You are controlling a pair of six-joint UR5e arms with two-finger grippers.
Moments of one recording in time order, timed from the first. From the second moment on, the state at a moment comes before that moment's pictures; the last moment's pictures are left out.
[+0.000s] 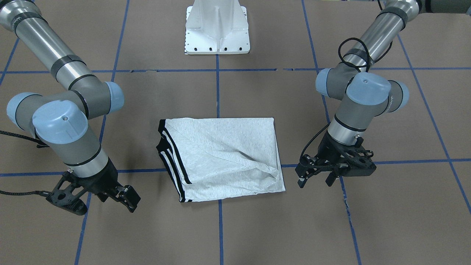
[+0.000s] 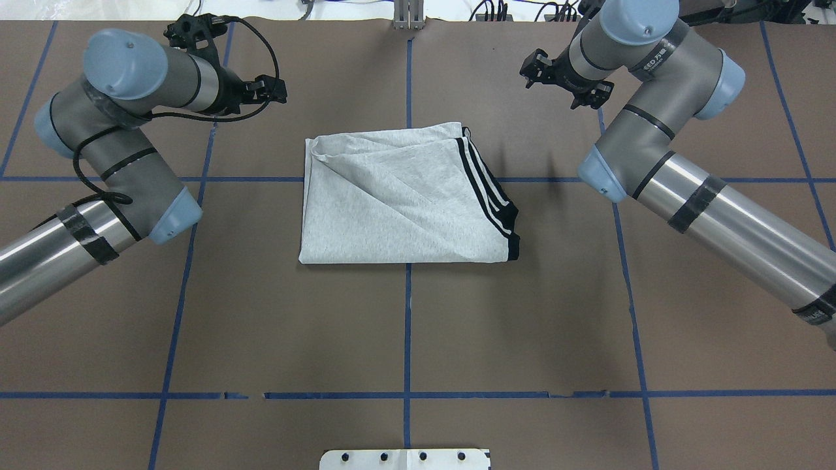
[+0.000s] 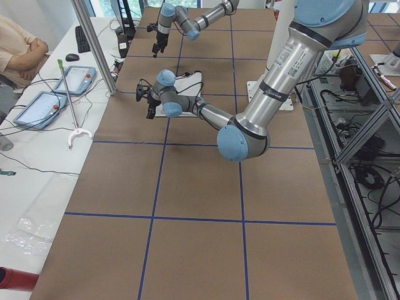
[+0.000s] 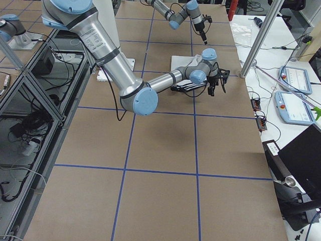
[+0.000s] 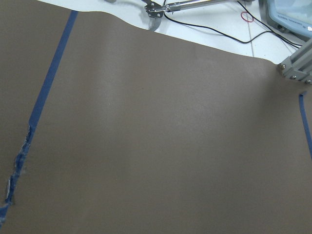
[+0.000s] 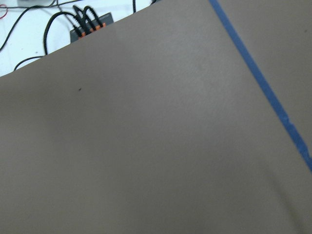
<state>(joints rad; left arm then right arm) -0.88 -2.15 -1.34 -2.31 -1.86 -1.18 0.89 -0.90 1.31 -1.12 1.92 1.40</state>
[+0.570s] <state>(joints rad) -1.00 -2.08 -1.39 -2.31 -2.02 -1.00 0.65 -0.81 1.43 -1.21 1.79 1.60</state>
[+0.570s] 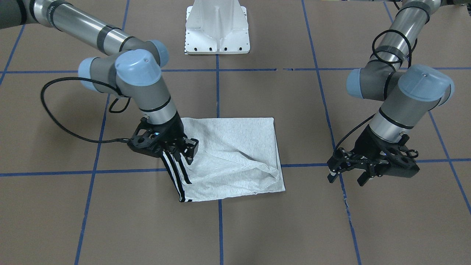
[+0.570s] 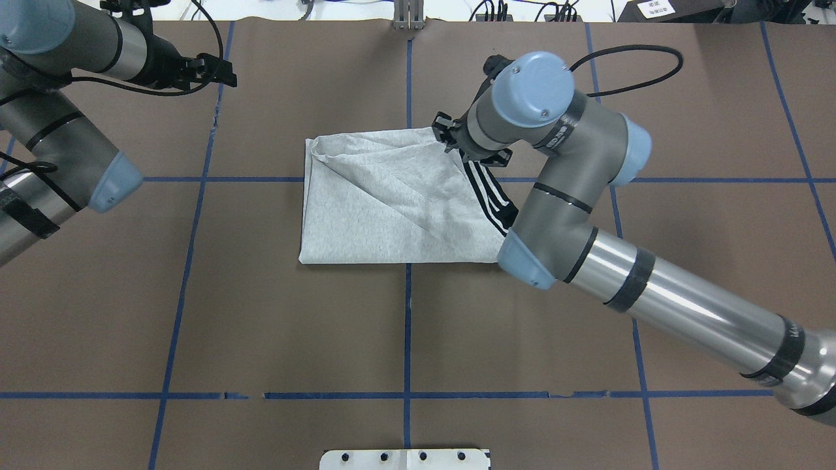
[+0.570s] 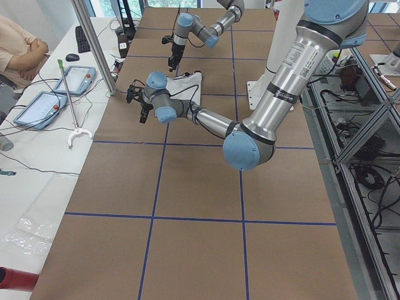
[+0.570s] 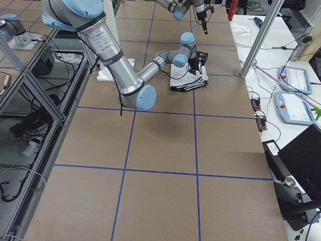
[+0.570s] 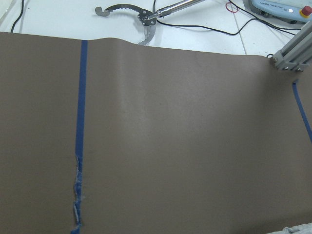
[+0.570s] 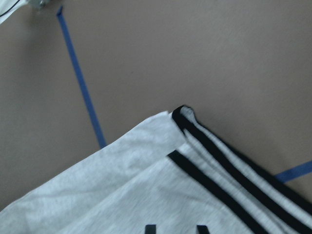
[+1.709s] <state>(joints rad) -1.01 -2.09 -1.39 -2.29 -2.03 -1.00 0.55 -0.54 0.99 -1.06 1.66 1.56</state>
